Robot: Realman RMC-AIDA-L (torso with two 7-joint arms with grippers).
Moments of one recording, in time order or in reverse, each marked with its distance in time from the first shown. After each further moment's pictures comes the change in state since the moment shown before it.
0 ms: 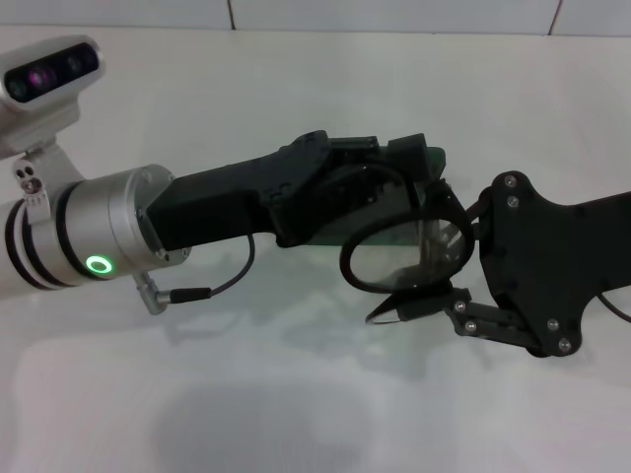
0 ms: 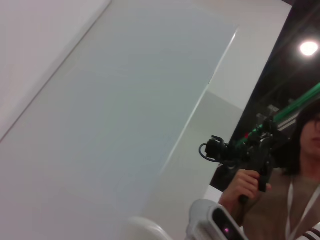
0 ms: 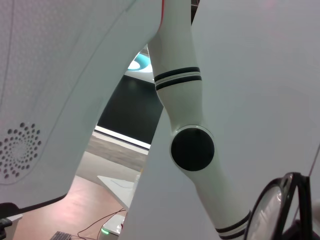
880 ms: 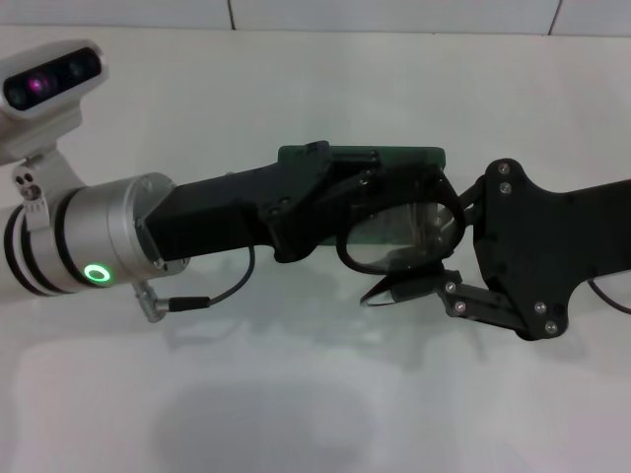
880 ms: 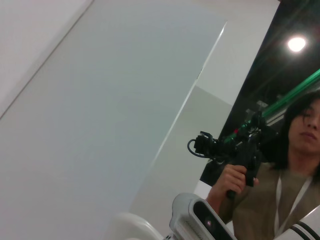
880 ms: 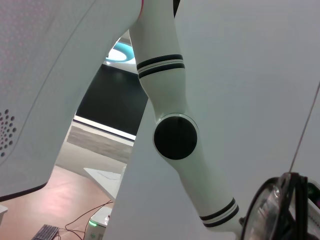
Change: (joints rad) left arm 0.003 0.000 0.019 0.001 0.001 0.019 0.012; right arm 0.001 -0.001 0.002 0.007 -0.002 0.041 0.002
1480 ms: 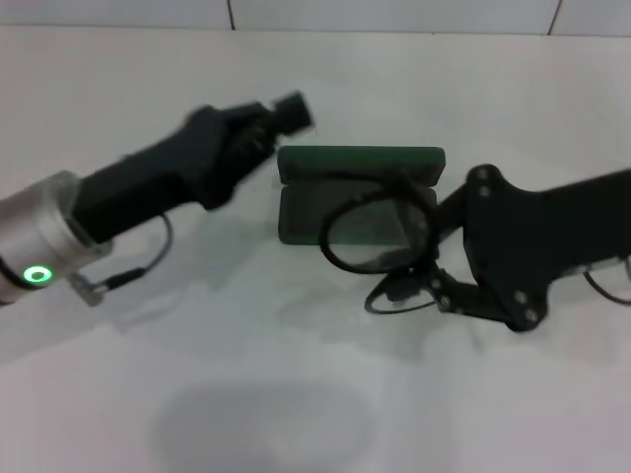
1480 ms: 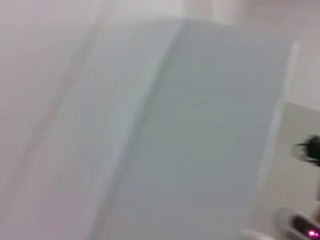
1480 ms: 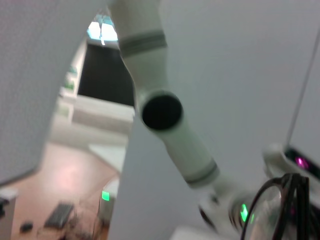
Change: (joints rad) left arm 0.129 0.037 -0.138 0.009 -0.022 -0.118 0.163; right arm 0.007 -0.001 0.000 -0.090 -0.103 0.056 0.193
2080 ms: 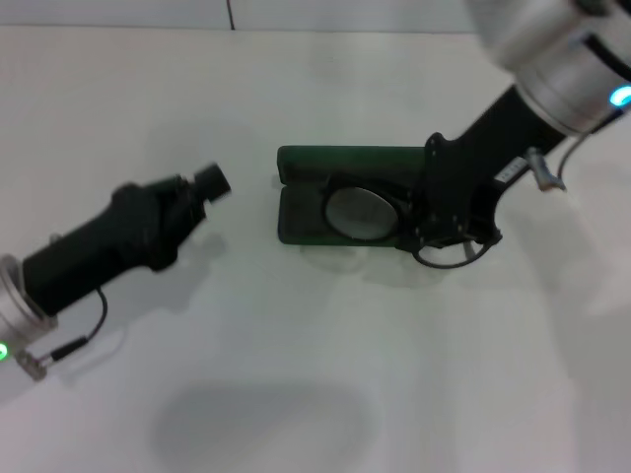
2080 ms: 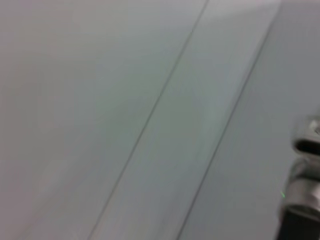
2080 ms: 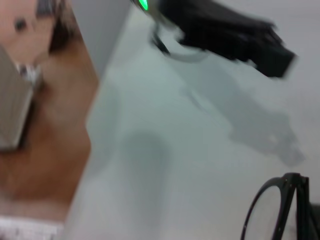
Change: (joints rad) left arm 0.173 0.008 -0.114 0.002 0.107 -0.123 0.095; right arm 0.475 0.007 -0.020 0.004 -0.723 0.084 0.668
